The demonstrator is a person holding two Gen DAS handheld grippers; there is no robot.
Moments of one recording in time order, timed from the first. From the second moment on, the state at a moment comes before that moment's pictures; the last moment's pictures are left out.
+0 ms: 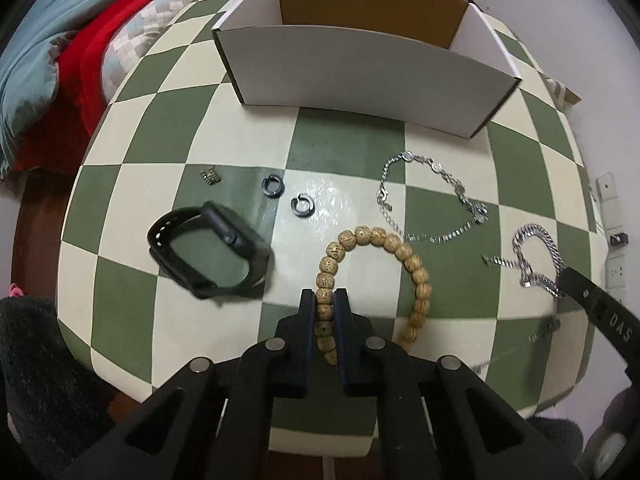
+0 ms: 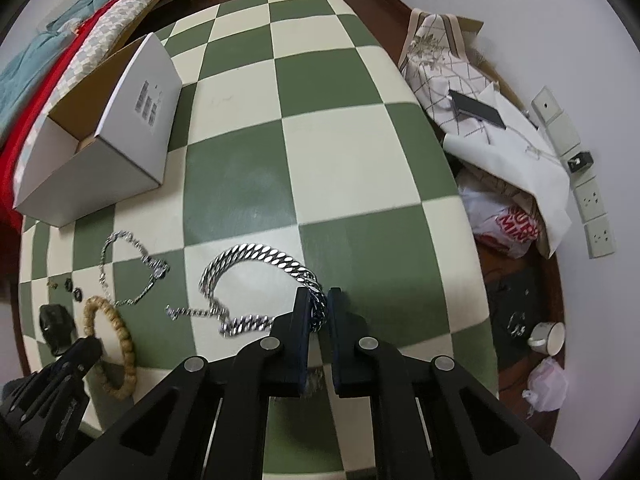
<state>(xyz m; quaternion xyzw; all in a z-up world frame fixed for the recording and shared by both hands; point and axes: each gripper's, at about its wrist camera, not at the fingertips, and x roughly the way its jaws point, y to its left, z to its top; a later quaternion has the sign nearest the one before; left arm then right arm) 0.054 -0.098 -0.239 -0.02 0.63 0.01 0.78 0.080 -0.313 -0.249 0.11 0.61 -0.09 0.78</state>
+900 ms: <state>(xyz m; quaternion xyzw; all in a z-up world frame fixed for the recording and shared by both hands) 0.084 -0.065 -0.093 -0.02 0.51 -0.08 0.86 0.077 -0.278 -0.149 0.15 0.54 -0.01 0.83</state>
